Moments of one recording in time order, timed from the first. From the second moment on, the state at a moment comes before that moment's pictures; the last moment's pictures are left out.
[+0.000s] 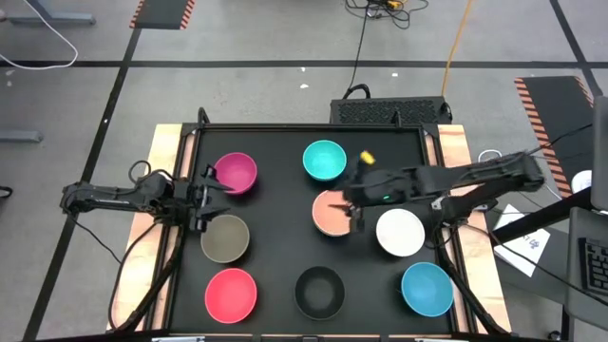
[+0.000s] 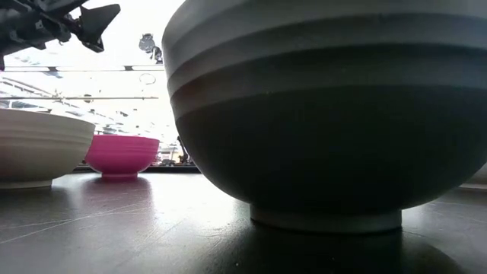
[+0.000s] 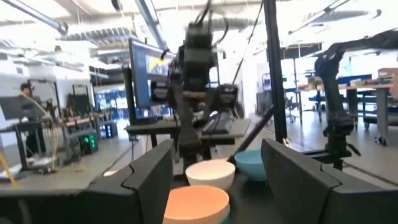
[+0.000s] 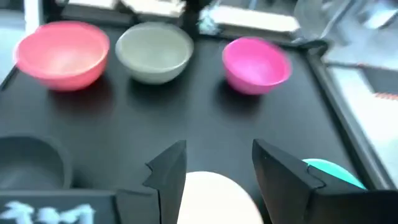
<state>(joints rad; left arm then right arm) -0.03 0.22 0.09 0.42 0.11 0.10 0.15 1.28 1.13 -0.42 0.24 -0.01</state>
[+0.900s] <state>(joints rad) 0.02 0.32 0.56 -0.30 -0.45 0.03 0.07 0.87 0.45 0.15 0.23 0.02</state>
